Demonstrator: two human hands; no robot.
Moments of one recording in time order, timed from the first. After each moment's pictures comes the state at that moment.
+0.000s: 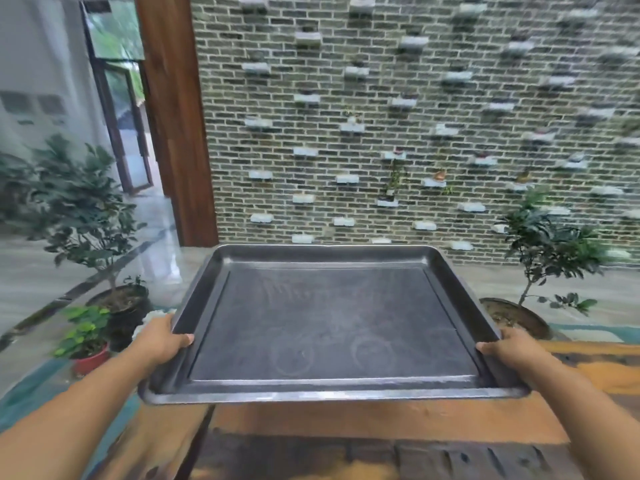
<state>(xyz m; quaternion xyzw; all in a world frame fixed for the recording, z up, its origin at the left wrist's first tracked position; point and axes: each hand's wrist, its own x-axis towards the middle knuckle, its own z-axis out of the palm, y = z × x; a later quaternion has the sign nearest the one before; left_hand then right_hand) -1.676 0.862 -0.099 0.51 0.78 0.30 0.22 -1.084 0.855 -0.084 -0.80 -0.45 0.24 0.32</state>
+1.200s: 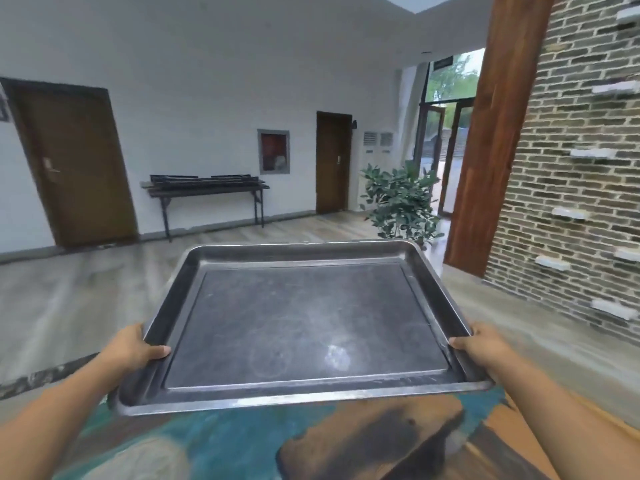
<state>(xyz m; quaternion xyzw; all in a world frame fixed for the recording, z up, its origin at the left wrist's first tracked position) -1.956 0.219 -0.075 0.09 0.93 0.35 0.03 -1.631 0.703 -0.078 -0.46 -0.76 0.41 0.20</state>
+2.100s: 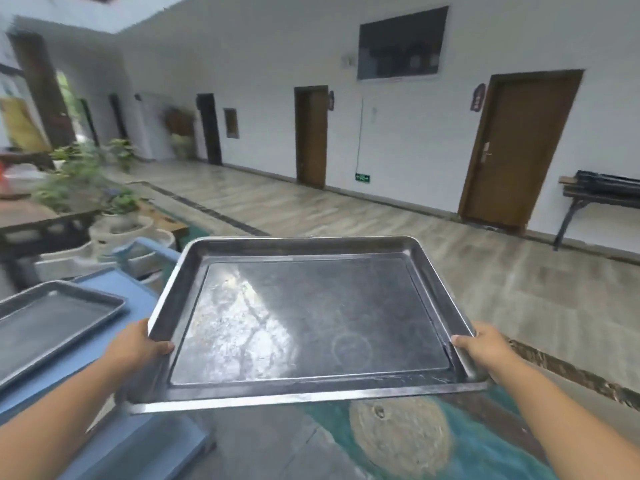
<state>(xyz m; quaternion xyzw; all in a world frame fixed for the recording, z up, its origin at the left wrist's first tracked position) -1.636 -0.149 -0.109 -0.49 0.81 0.28 -0.18 -2.026 0.286 -0.127 0.10 -0.88 0.46 -0.09</state>
